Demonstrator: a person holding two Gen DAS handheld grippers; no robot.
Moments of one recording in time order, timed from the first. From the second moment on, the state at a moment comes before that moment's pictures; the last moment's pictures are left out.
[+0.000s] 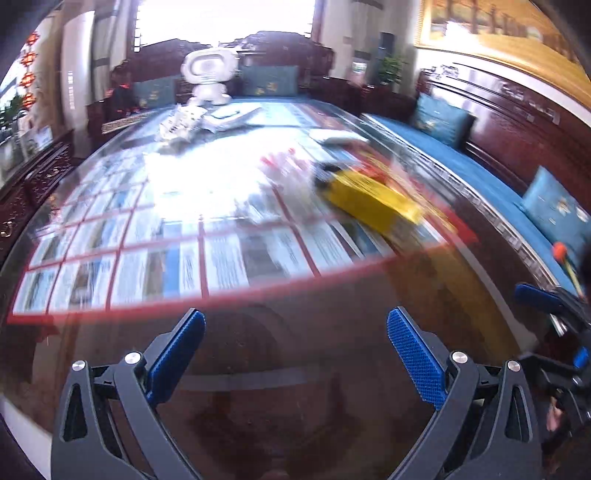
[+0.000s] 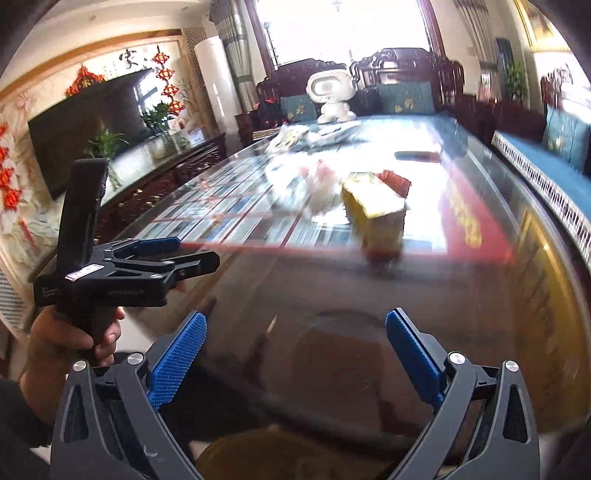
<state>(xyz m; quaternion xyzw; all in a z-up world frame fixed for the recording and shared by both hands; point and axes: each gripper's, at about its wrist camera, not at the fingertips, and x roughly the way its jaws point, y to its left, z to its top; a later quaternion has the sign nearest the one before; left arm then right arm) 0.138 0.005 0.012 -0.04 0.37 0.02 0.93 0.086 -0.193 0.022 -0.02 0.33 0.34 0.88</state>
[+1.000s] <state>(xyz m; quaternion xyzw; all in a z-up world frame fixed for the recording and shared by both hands) 0.297 0.035 -0.017 -0.07 0.42 0.07 0.90 0.250 -0.145 -0.008 -0.07 0.40 0.32 0.86</state>
